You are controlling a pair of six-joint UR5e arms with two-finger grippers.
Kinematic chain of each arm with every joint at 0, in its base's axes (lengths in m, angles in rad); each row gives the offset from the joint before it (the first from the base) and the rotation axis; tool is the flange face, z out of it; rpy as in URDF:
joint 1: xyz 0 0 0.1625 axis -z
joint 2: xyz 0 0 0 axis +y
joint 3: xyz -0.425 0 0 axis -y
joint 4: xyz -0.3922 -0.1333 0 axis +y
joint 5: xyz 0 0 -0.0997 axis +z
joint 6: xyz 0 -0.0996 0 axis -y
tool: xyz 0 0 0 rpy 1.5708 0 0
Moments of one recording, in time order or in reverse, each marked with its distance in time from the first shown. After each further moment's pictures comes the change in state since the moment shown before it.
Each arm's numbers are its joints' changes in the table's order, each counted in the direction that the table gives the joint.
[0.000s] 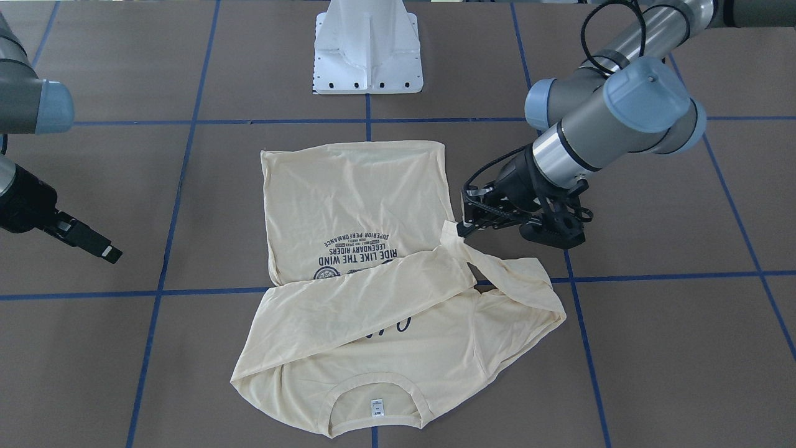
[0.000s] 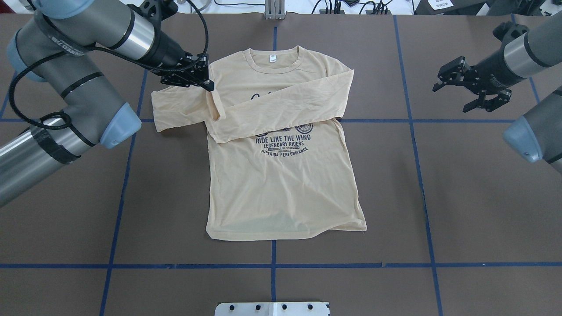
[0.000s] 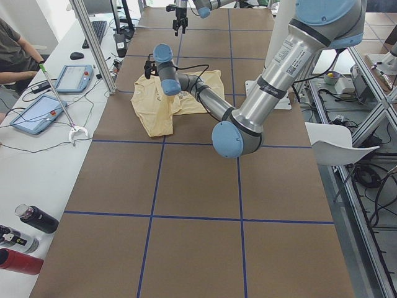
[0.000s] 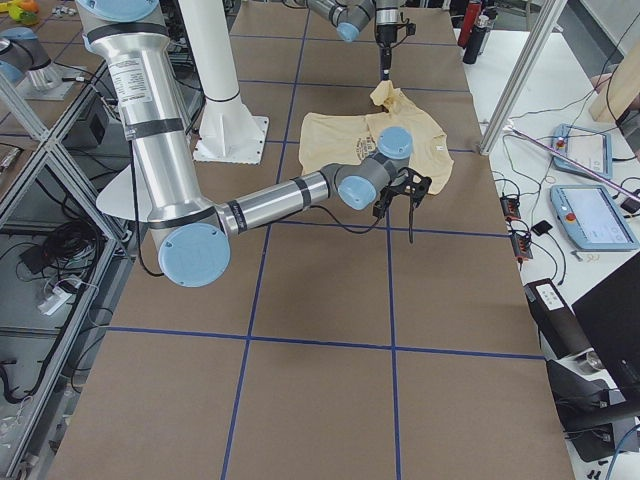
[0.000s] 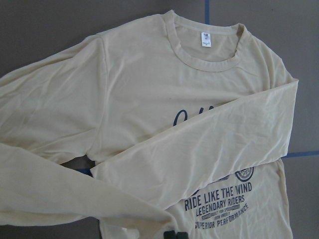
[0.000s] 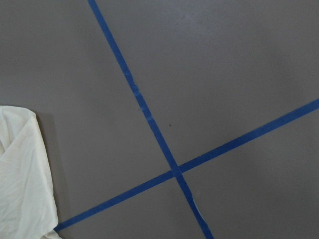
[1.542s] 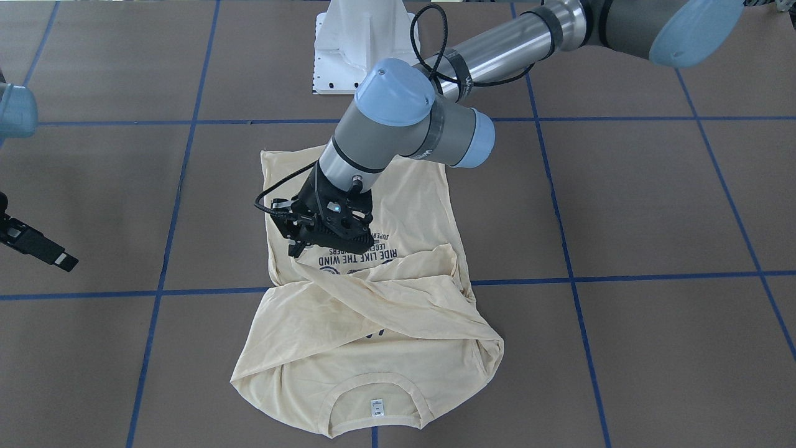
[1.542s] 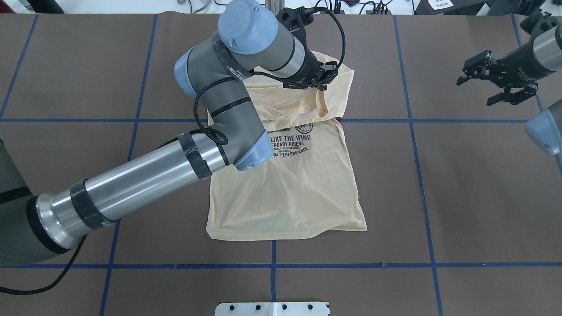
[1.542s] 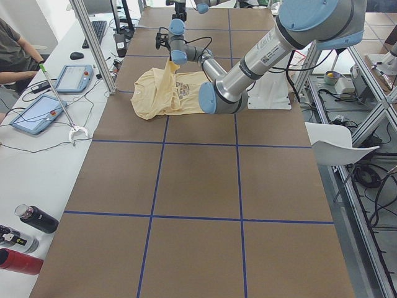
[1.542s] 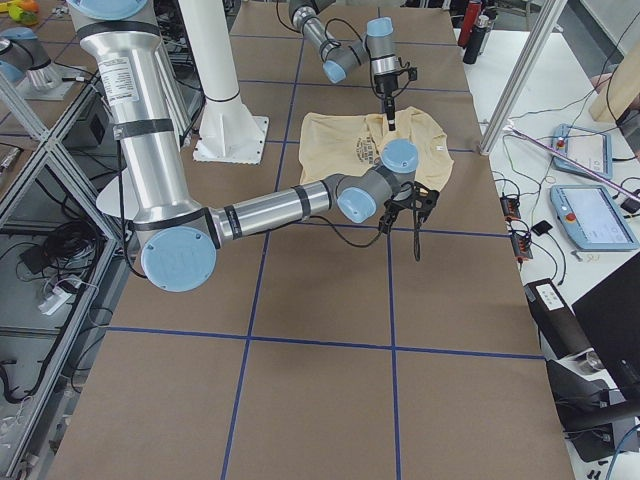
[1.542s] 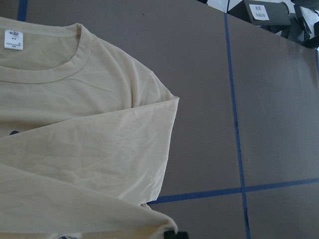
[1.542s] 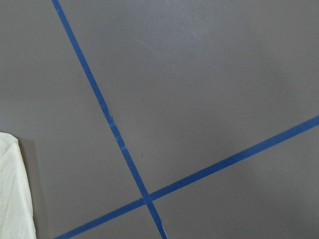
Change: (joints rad) left arm -0.231 0.398 0.367 0.061 -0.366 -0.029; right arm -0.067 0.024 -0.025 0.001 -0.014 -0.083
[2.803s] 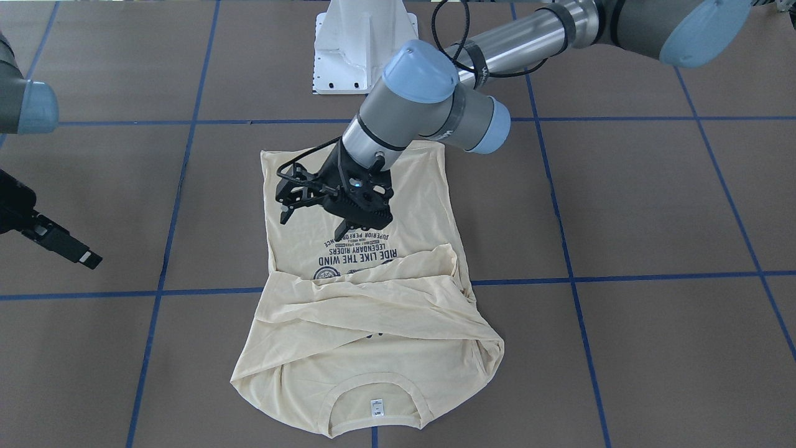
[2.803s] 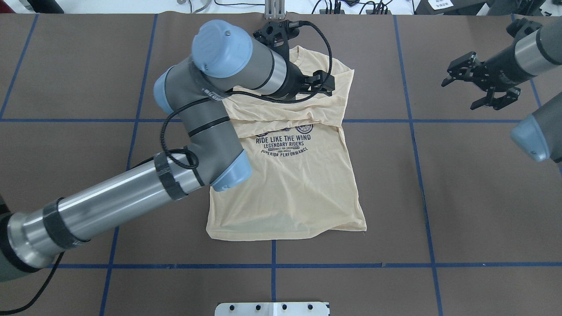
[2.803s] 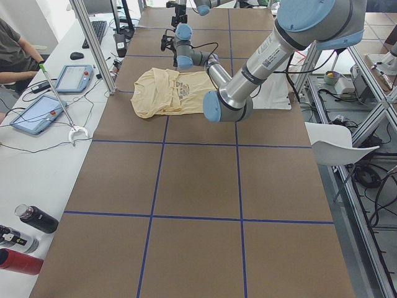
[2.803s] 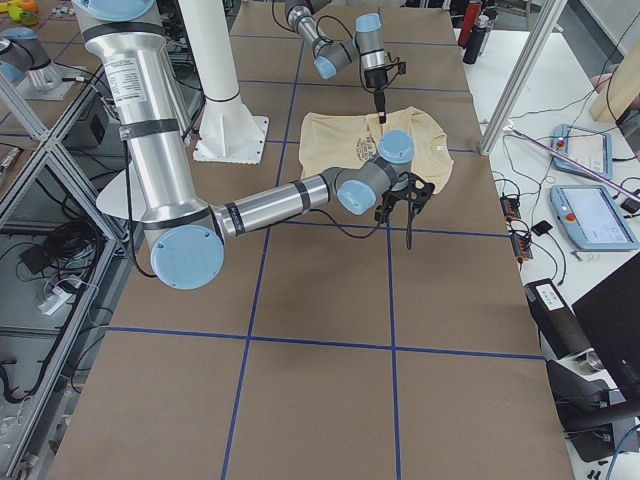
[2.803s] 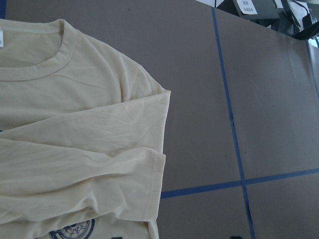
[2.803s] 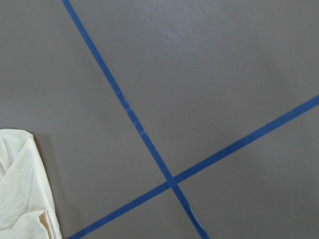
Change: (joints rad) left arm -0.014 -0.179 -0.245 0.012 -0.018 0.001; right arm 0.090 -0.014 0.056 -0.013 0.062 0.211
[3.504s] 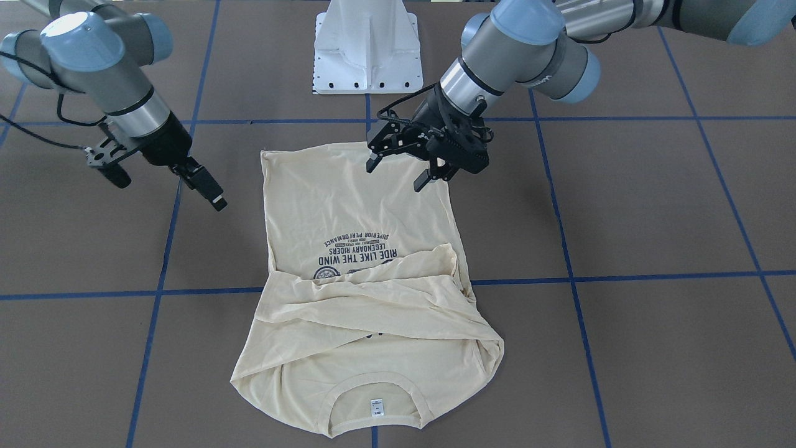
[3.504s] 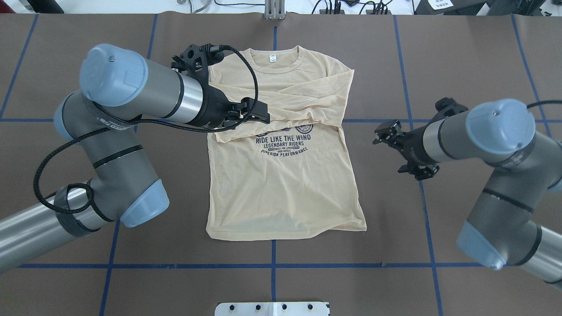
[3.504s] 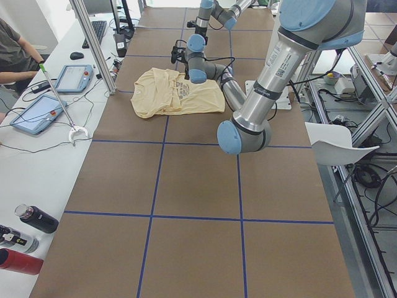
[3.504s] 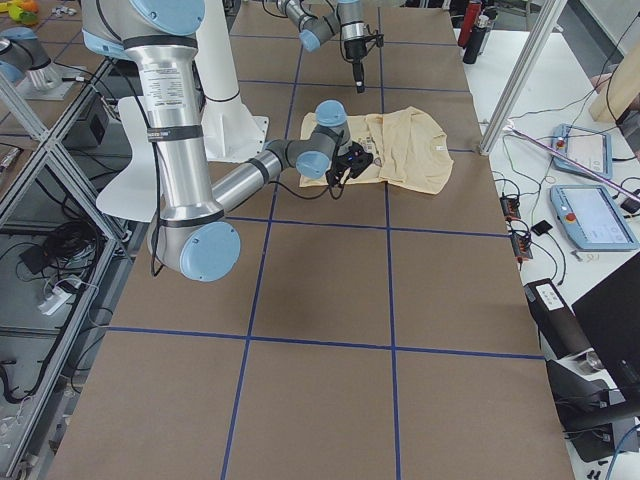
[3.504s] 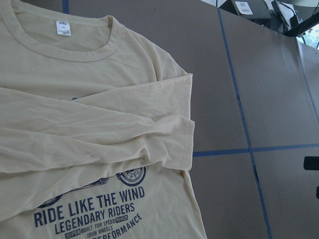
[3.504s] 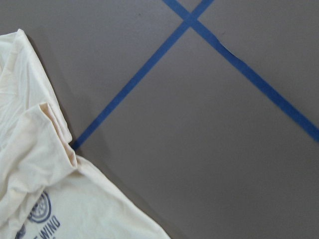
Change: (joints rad) left arm 0.027 -0.306 -0.366 -0.114 0.082 0.001; right arm 0.469 0.066 0.261 0.004 0.460 0.542
